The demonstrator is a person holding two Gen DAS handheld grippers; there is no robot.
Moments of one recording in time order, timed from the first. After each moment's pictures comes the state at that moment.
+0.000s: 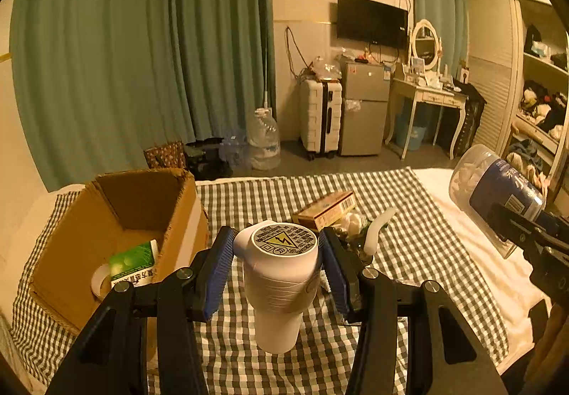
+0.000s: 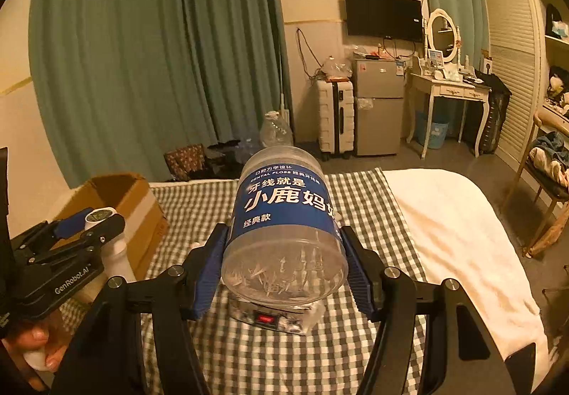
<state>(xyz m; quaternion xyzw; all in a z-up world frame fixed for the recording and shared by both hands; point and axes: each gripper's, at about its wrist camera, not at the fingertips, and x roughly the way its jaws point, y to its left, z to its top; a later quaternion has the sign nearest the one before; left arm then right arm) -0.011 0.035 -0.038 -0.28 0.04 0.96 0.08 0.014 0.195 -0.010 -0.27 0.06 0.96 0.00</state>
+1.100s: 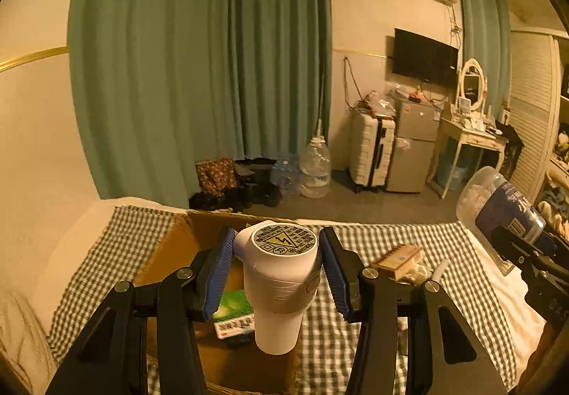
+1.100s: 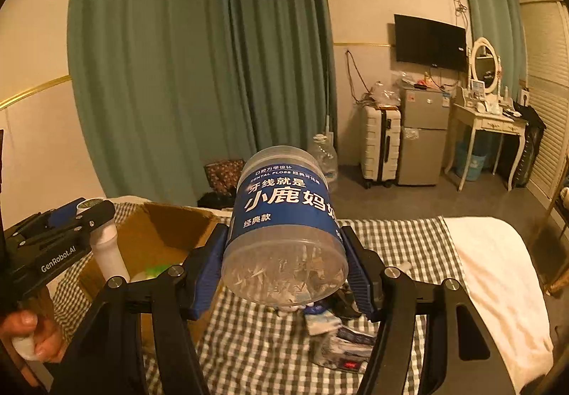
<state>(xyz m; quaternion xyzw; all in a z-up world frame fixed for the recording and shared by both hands) -0.026 -0.090 0.035 -0.24 0.00 0.97 -0.02 -0.024 0.089 0.050 -0.23 0.03 0.97 -0.07</state>
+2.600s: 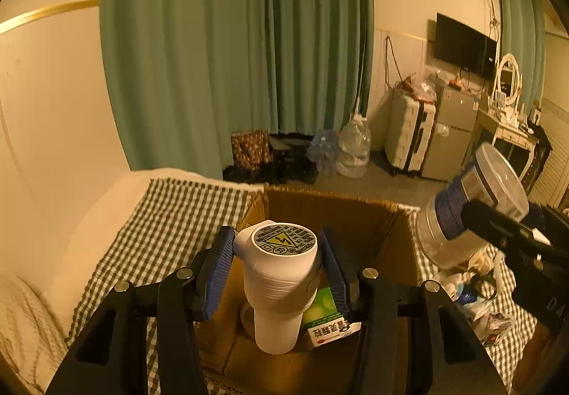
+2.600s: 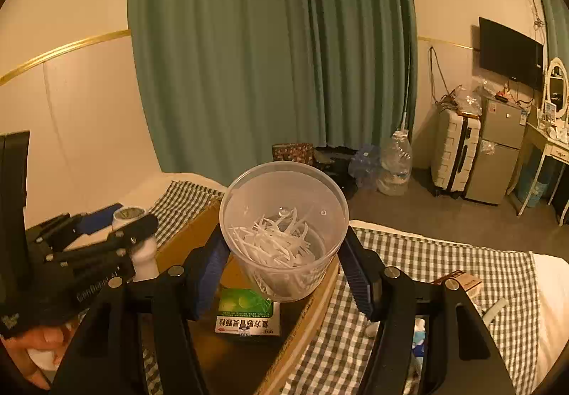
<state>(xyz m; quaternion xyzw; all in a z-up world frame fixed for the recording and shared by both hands) -0.071 -0.209 -0.013 -0.30 -0.01 0.95 -0.07 -0.098 -0.064 0.022 -0.26 -0.02 0.94 -0.20</state>
